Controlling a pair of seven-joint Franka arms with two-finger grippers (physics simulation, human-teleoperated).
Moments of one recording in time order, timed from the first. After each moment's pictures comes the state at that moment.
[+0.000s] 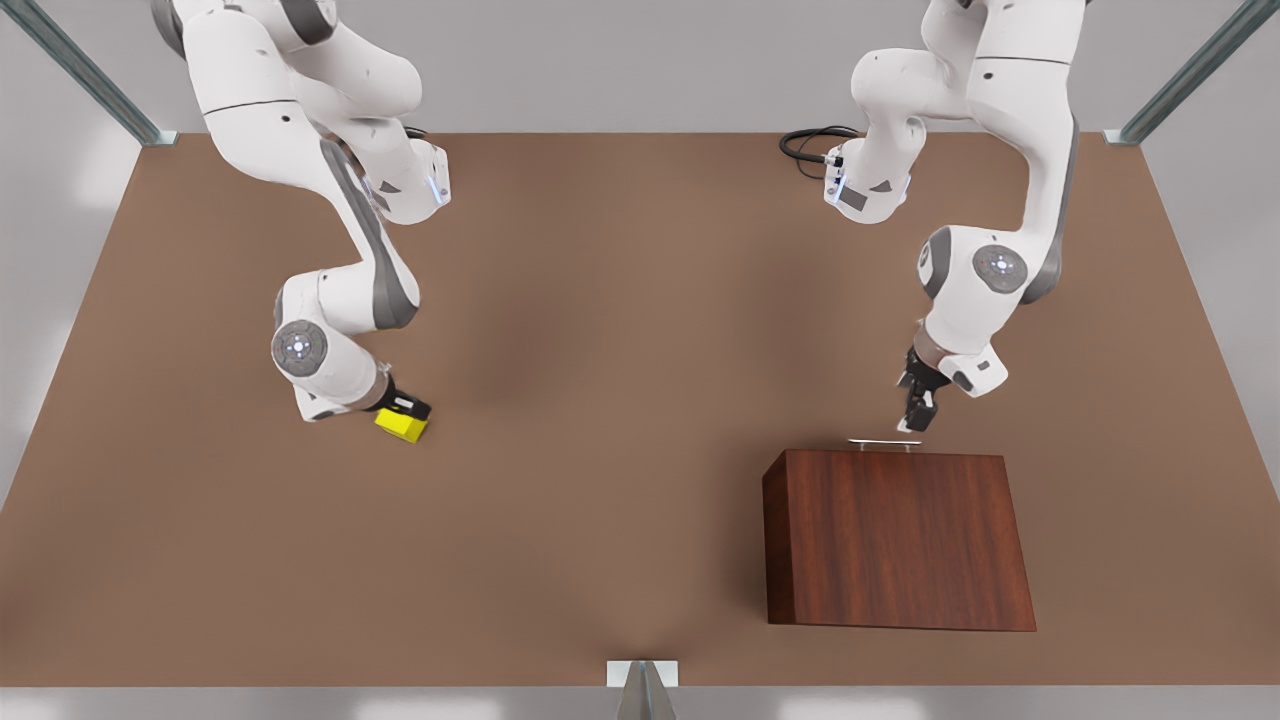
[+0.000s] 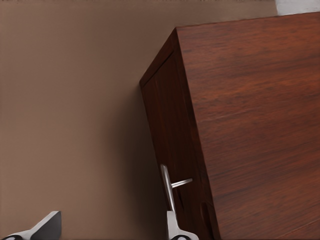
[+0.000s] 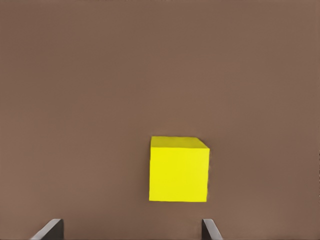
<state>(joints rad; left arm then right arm) -0.12 0.08 -0.01 -2.30 -0.01 2.63 -1.44 -0.05 0.29 0.22 -2.03 -0.03 2.22 0.58</state>
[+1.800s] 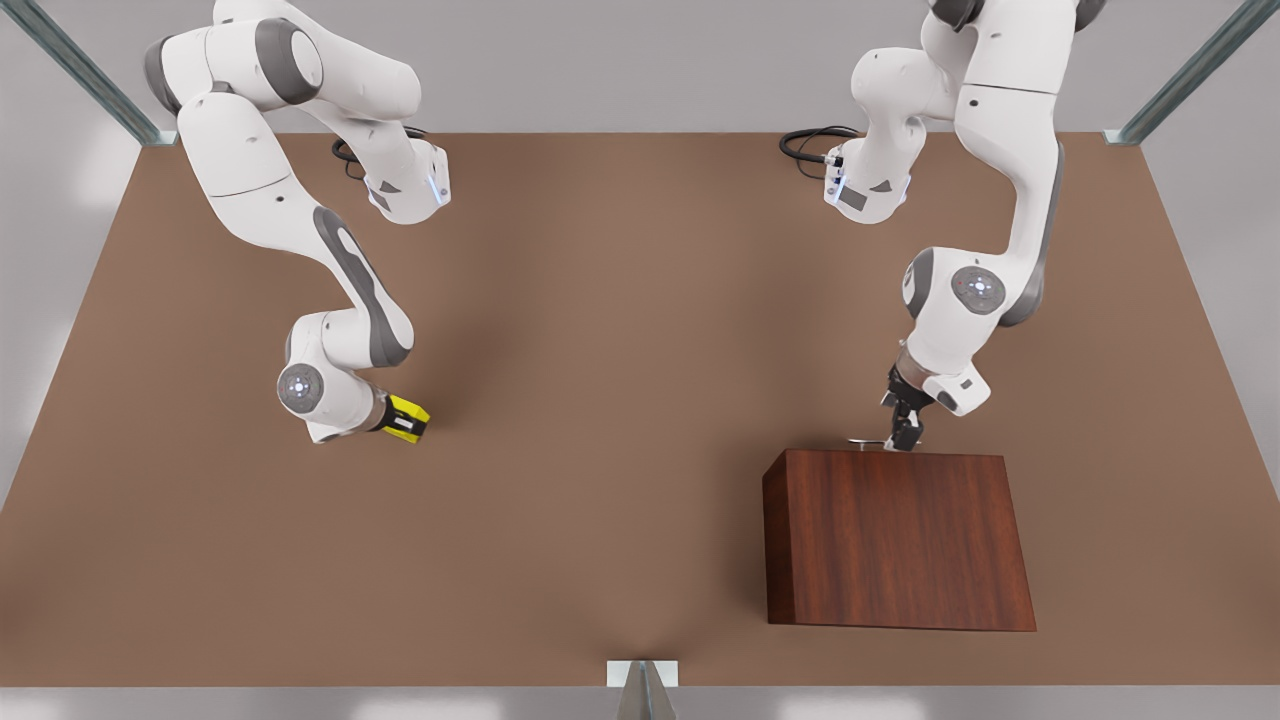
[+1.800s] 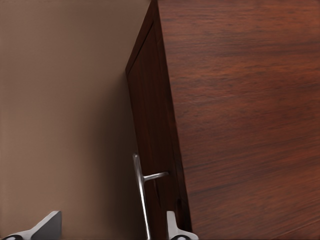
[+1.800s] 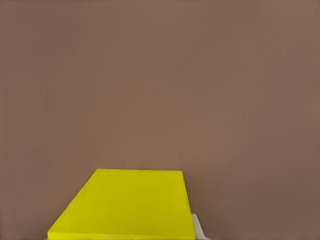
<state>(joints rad) -0.17 0.18 0.00 -2.23 0.01 2.68 -1.55 -0.15 0.50 0.25 -2.07 -0.04 2.41 0.49</state>
